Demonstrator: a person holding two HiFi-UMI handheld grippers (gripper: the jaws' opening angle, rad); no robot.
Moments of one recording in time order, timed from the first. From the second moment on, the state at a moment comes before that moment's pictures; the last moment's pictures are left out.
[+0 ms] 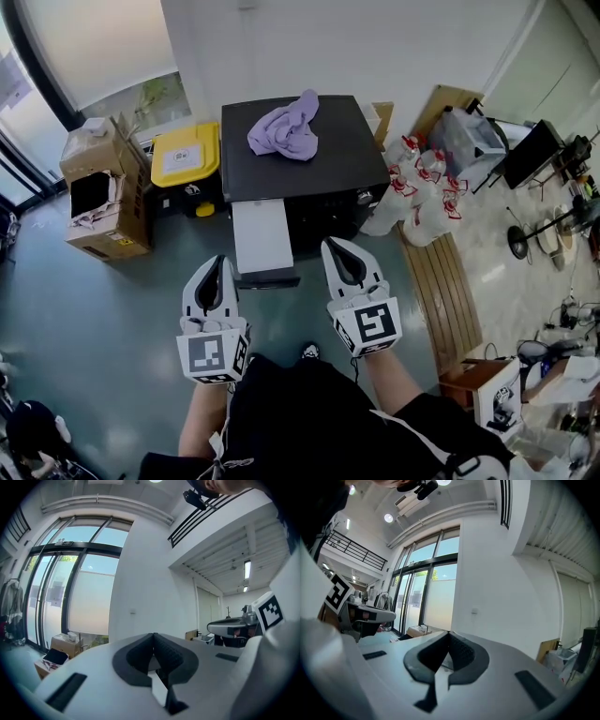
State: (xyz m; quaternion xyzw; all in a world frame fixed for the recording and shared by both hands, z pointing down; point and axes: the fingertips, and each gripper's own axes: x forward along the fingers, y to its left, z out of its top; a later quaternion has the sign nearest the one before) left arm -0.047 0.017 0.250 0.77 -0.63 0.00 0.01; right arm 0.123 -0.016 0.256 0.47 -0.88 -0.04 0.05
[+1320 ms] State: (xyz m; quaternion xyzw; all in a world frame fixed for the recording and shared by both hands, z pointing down) left arm -0.032 0.019 0.260 0.78 -0.62 -0.02 0.05; right arm 0.126 -0.009 0.255 0.46 -0.88 -0.04 0.07
